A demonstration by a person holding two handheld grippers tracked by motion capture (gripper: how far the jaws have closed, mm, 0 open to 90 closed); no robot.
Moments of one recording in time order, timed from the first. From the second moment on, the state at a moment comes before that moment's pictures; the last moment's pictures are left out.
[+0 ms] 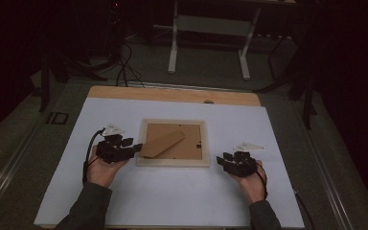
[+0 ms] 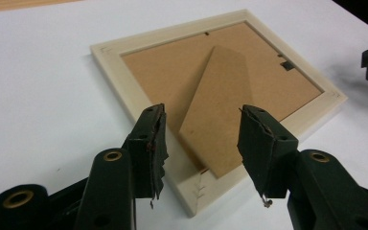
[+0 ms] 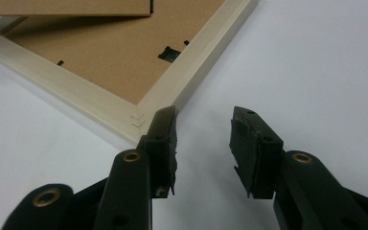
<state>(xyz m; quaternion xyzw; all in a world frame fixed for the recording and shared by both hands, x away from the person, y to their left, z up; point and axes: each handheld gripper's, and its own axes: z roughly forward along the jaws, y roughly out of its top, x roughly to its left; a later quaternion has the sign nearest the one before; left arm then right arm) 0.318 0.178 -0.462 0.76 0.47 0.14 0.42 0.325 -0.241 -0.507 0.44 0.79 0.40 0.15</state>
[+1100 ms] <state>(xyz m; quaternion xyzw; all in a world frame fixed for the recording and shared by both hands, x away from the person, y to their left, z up) 0.357 0.135 -0.452 0.79 0.43 0.09 0.43 0.323 -0.241 -0.503 0.43 0.79 0.41 0.15</state>
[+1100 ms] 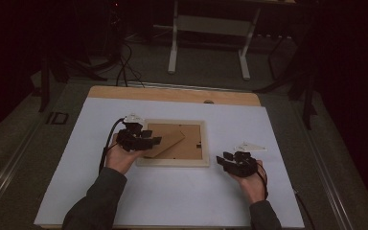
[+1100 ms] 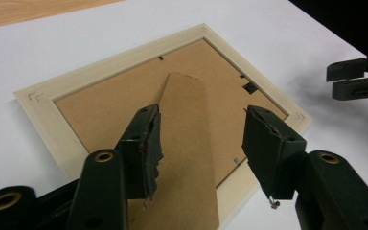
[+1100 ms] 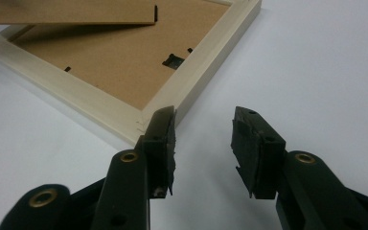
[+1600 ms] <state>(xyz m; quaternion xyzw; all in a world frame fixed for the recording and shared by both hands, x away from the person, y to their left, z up) 0.383 0.124 -0.468 0.80 0.43 0.06 0.41 0.323 -0.240 -0.503 0.44 0.78 0.41 0.15</state>
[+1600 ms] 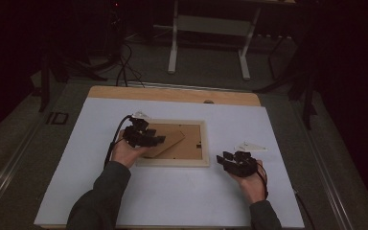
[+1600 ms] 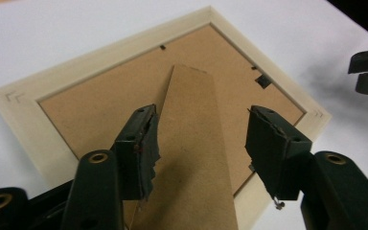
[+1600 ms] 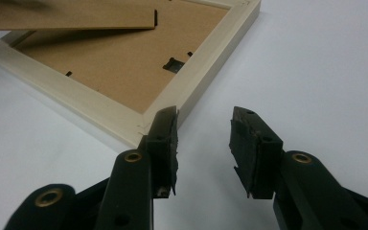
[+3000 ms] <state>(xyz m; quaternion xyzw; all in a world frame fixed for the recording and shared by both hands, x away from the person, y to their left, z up) 0.418 0.113 -0.500 0.85 0.39 -0.03 0.36 0.322 -0.247 -0.502 0.44 0.78 0.42 0.15</state>
